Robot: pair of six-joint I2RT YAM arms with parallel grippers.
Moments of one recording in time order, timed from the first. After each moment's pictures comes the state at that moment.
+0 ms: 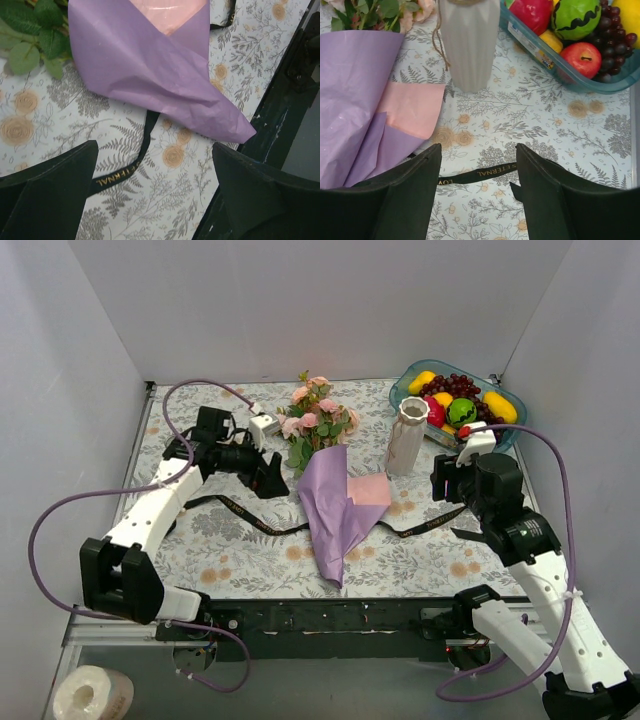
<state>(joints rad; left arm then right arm) -0.24 1.35 1.17 -0.74 0.76 0.30 0.36 0.72 0.88 -0.58 0.16 0.03</state>
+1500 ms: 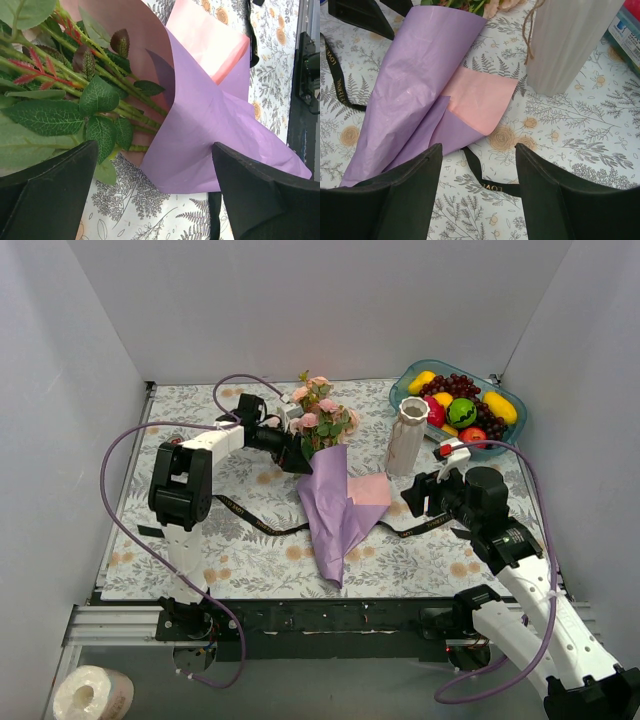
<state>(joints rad) -0.25 2.07 1.48 -0.43 1.03 0.34 0.37 0.68 0.66 -0.37 -0.18 0.07</state>
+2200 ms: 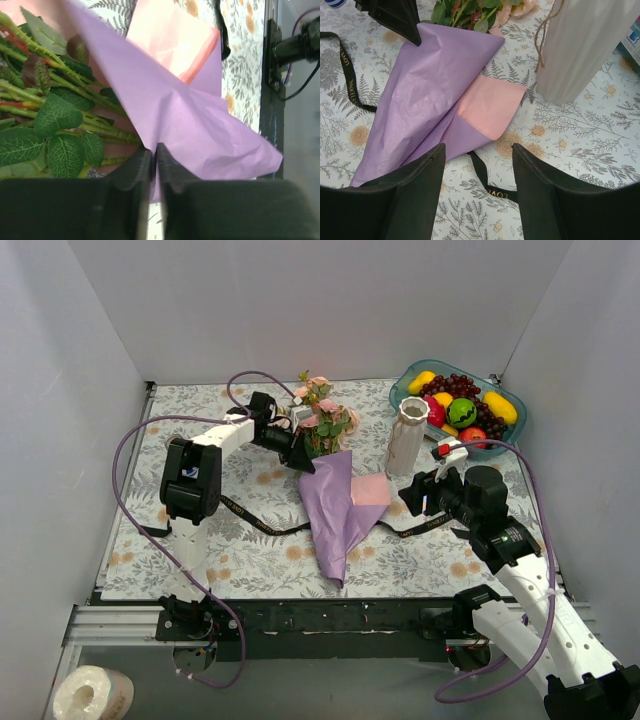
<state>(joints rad) -0.29 2.17 1.64 -0.66 1.11 0.43 0.38 0.70 0.66 -0.33 -0.23 0.07</state>
